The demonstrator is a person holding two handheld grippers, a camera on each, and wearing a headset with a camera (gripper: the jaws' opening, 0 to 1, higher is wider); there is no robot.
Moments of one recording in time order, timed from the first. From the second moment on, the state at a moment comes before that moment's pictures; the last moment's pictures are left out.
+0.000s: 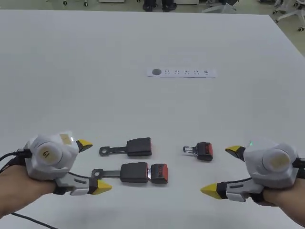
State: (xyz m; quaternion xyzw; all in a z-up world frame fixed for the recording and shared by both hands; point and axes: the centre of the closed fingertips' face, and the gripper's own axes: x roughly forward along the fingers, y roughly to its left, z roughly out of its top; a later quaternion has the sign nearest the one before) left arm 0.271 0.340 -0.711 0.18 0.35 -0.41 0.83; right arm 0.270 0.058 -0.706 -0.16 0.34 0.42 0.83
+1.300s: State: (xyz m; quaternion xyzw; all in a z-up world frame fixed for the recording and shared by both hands) left arm 0.244 0.368 -0.698 0.11 0.33 -0.34 0.87; right arm 0.252 0.055 -0.691 -0.14 0.31 0.37 0.86
